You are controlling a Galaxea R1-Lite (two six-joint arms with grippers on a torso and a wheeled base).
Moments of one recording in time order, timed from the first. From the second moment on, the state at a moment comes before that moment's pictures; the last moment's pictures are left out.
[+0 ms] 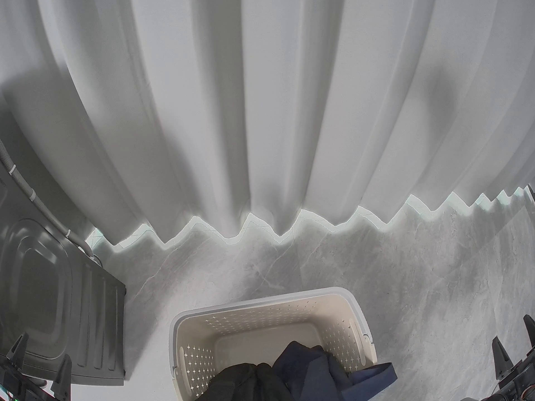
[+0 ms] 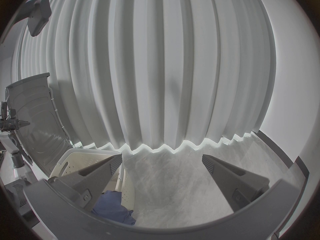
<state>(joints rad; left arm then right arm) 0.00 0.02 -0.02 0.00 0.00 0.00 0.00 0.02 -0.02 0.00 0.04 -0.01</state>
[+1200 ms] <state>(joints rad) 0.00 0.02 -0.02 0.00 0.00 0.00 0.00 0.02 -0.02 0.00 0.04 -0.01</state>
